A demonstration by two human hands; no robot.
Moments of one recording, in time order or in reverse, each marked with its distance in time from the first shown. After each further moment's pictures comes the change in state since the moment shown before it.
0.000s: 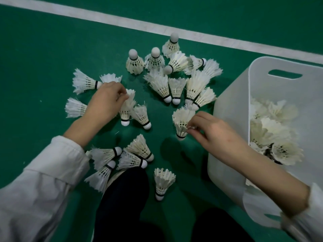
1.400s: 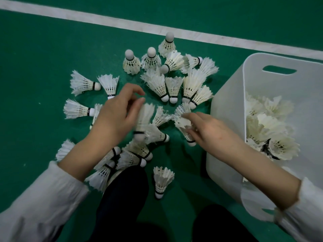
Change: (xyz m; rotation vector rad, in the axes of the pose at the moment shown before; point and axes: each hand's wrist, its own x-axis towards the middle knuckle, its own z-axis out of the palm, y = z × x) left_hand -0.054 0.068 -0.027 -0.380 0.046 0.094; right_hand -0.004 0.002 0.005 -0.071 -0.021 -0.014
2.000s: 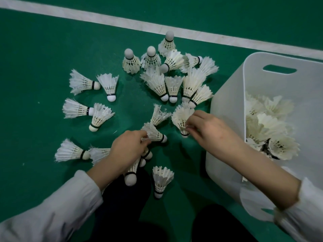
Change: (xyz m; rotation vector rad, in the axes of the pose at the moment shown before) left_hand -0.036 -0.044 0.061 0.398 -0.435 -0.333; right_hand 0.001 0.001 0.003 0.011 0.045 -0.010
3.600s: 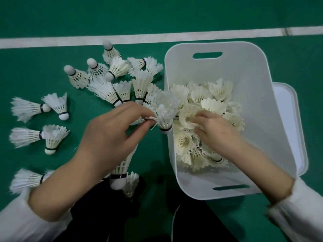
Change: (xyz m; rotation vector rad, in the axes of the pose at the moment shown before) left_hand -0.050 0.151 -0.066 -0.147 0.355 0.716; right_hand -0.101 0.080 -0.038 -0.039 -0.034 0.453
